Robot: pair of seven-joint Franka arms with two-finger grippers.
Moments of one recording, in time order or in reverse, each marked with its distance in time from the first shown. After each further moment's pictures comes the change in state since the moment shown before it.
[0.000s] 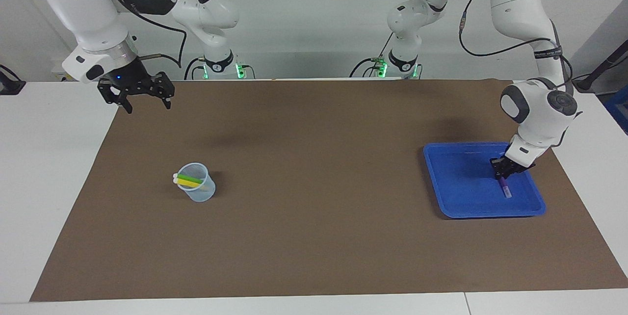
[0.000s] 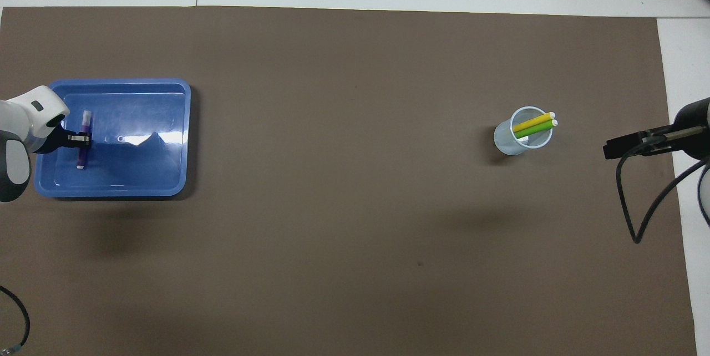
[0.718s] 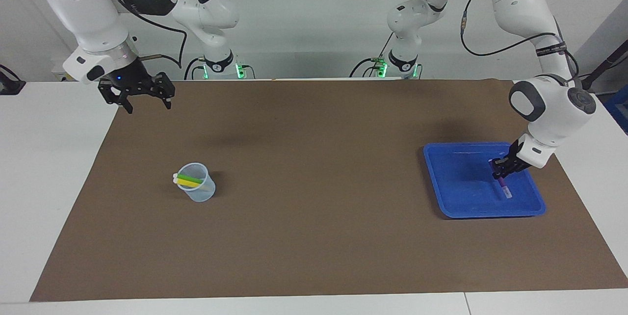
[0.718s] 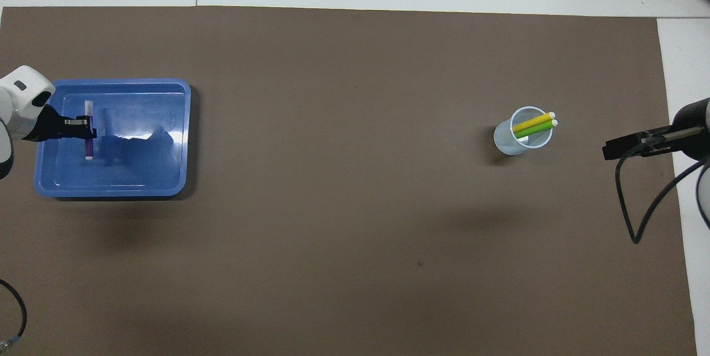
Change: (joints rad) left arm -0.021 0.001 -0.013 0.123 -0.185 -0.178 -0.090; right arm 0.000 0.000 0.000 -0.005 0.000 0.000 0.000
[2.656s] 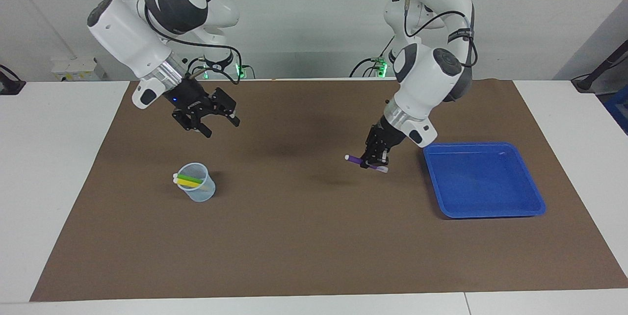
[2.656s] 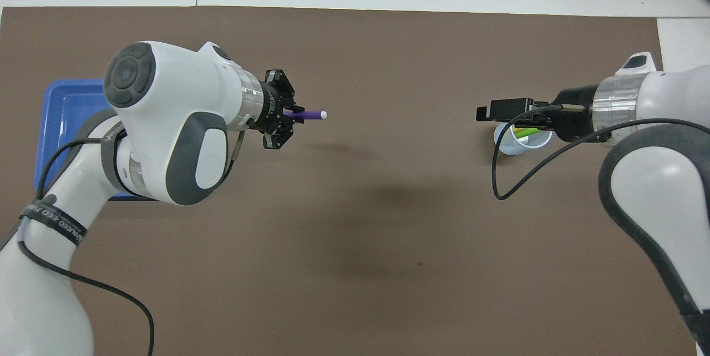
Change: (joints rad) left arm -0.627 -0.125 -0.048 0.072 -0.280 0.041 -1.882; right arm 0.152 0.050 0.014 -0.163 0.587 0.419 0.110
